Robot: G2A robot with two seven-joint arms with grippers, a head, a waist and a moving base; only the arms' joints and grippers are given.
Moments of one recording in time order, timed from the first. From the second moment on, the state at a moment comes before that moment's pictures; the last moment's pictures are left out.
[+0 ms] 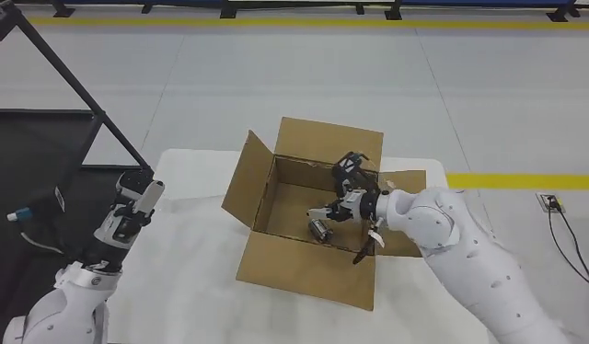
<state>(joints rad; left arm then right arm) 1.34 -1.29 -1.87 -2.01 0.32 -0.39 -0.42 -0.52 -1.15 0.87 -1.36 -0.54 -0.33 0.79</state>
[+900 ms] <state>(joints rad) 1.40 -1.28 -1.92 -1.93 0.22 -0.39 -0.43 -0.15 -1.48 0.40 -0.74 -0.56 -0.18 1.11</state>
